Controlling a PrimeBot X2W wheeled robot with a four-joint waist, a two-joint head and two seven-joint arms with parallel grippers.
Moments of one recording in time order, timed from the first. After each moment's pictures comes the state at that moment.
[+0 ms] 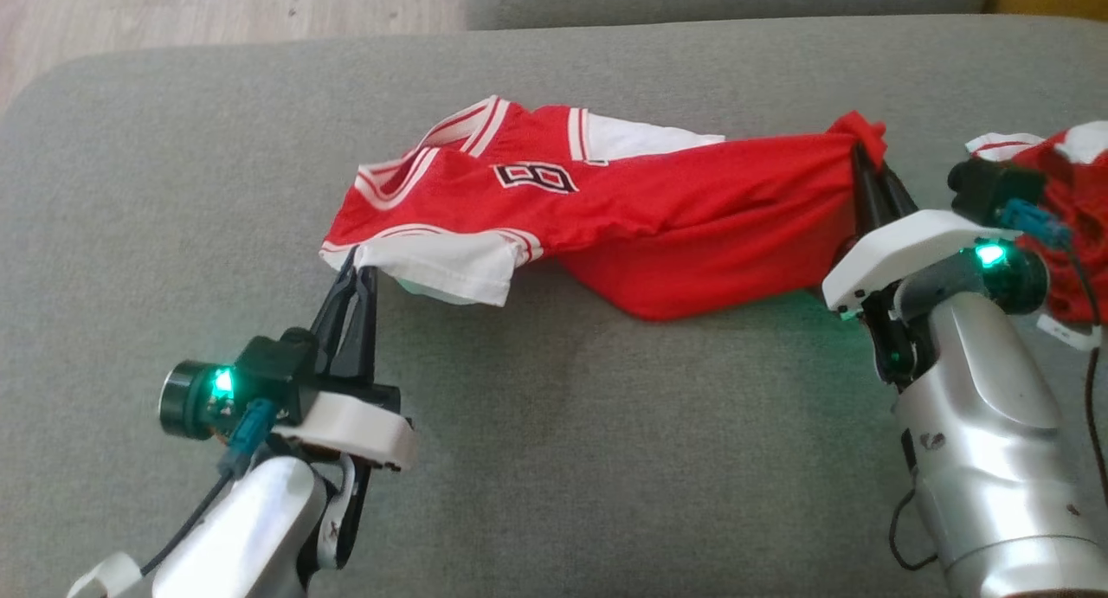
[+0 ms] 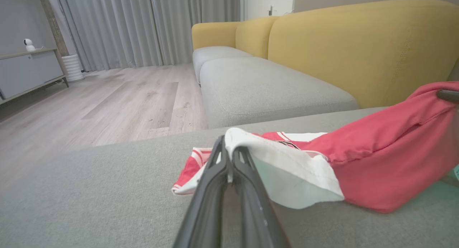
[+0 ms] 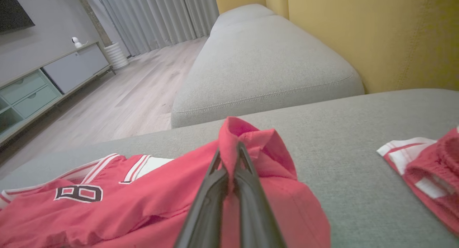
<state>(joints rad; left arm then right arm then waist) -0.36 0.39 -0.69 0.16 -0.55 0.32 -0.17 -0.62 -0.05 -0.01 0.78 0.23 0.13 -0.06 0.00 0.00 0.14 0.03</state>
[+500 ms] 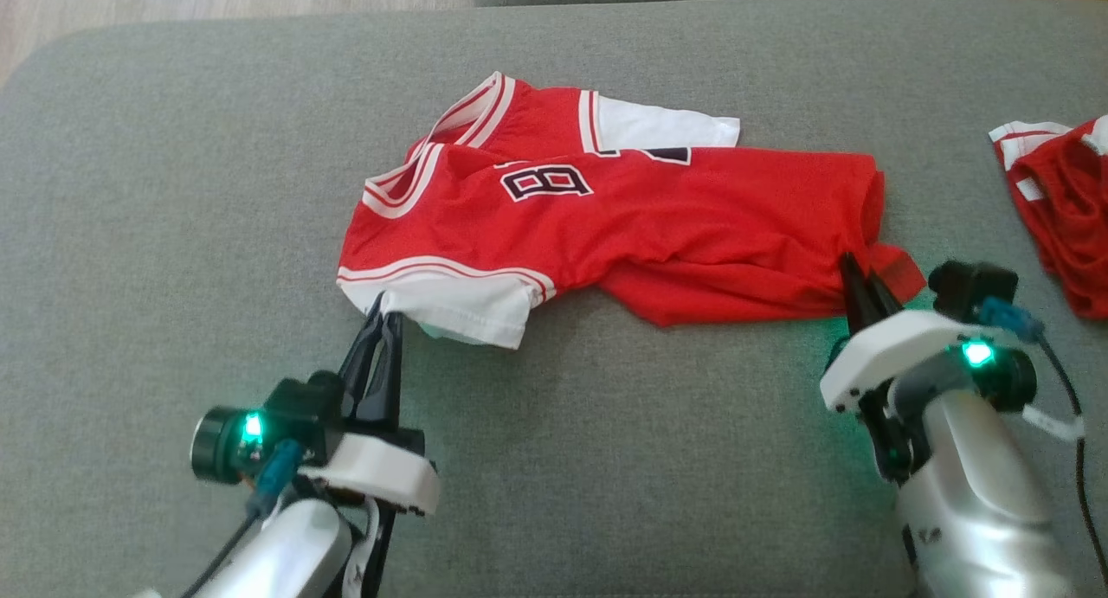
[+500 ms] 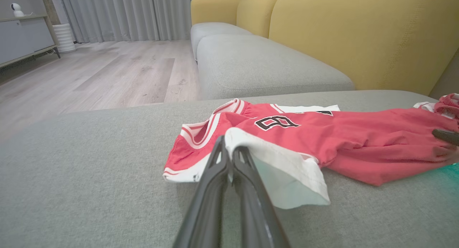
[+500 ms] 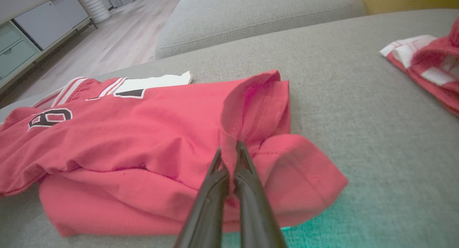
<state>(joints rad) -0.29 0.36 -0.72 0.14 -0.57 0.34 -0.17 -0.44 -0.05 -0.01 0.72 0.21 0.13 -0.03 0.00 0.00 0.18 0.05</state>
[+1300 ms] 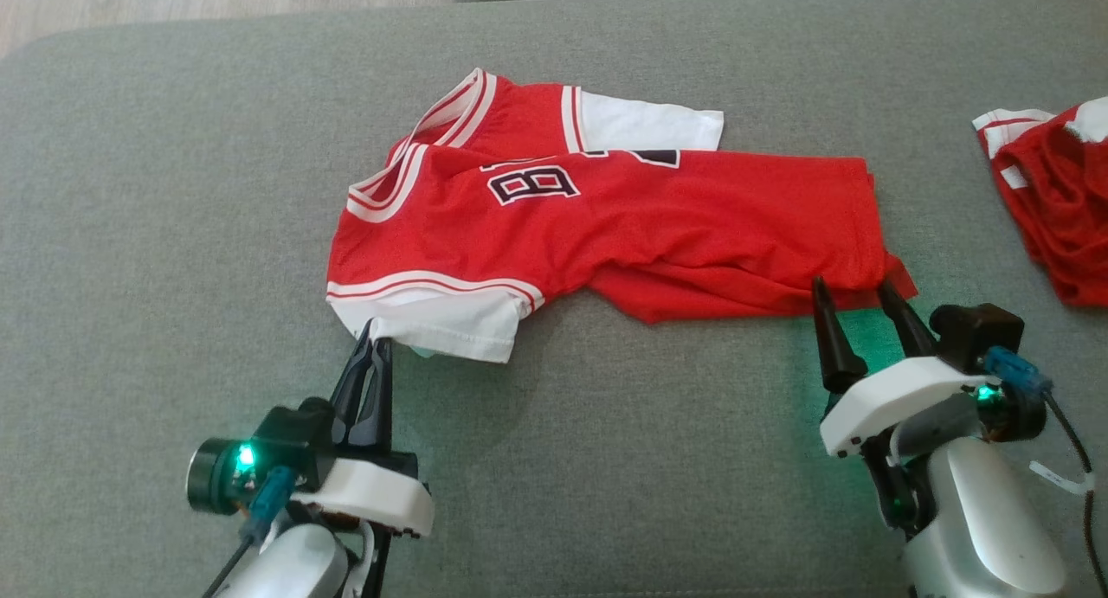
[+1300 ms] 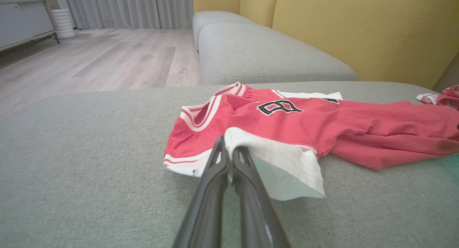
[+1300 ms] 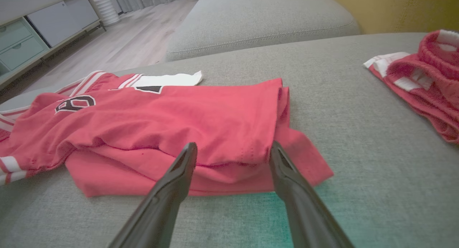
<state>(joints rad) -0.24 0.36 -0.71 0.15 -0.59 0.35 -0.20 -0.24 -0.05 0.02 0.44 0.18 0.13 -0.01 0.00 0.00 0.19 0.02</state>
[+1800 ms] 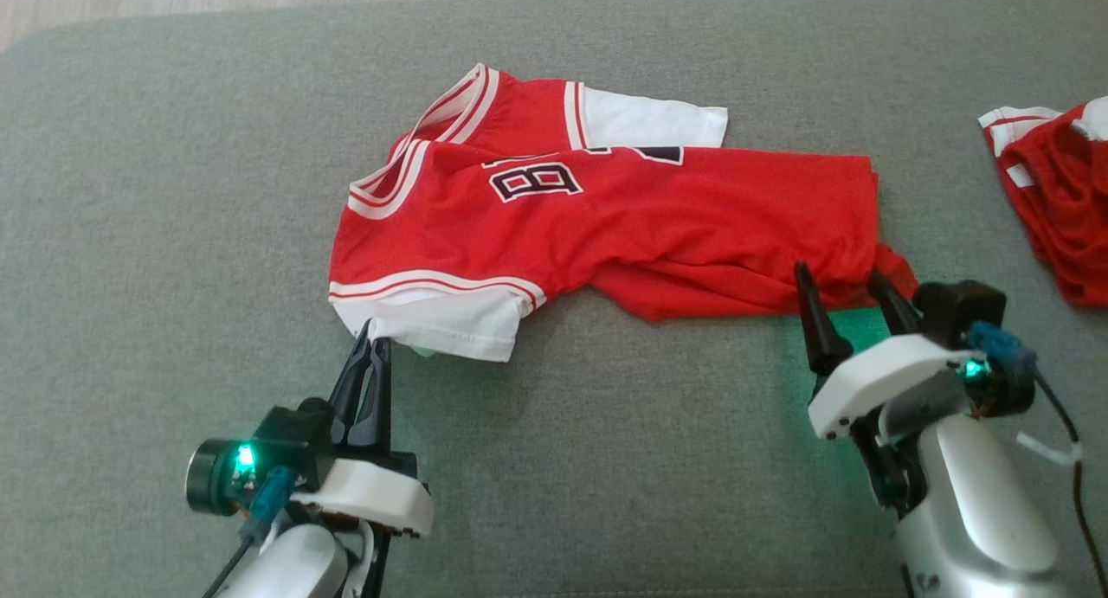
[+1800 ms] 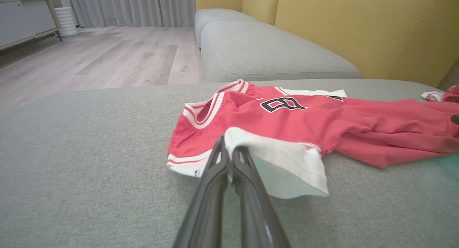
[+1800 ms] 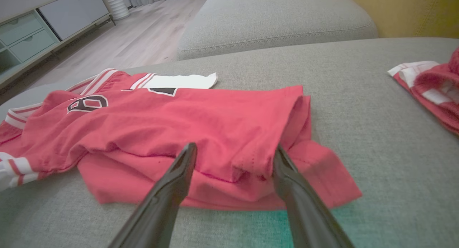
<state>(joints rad) -0.24 0.36 -0.71 0.15 -0.59 0.36 -0.20 -0.27 -0.05 0.06 0.42 0.18 0.13 0.03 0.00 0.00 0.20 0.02</state>
